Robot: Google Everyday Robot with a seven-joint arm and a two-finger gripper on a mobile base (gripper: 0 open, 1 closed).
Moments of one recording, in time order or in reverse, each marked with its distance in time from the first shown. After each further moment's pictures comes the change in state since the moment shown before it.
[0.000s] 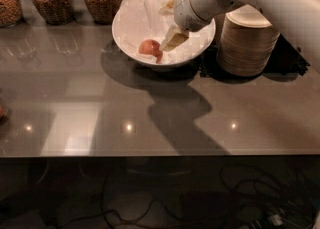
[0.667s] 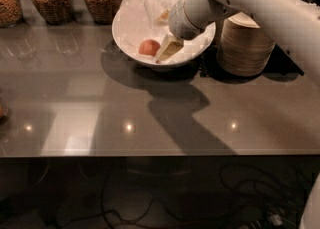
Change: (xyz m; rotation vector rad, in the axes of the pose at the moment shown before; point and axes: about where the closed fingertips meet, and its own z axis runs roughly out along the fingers) arm -0.005 0.022 0.023 -0.081 -0.040 0.019
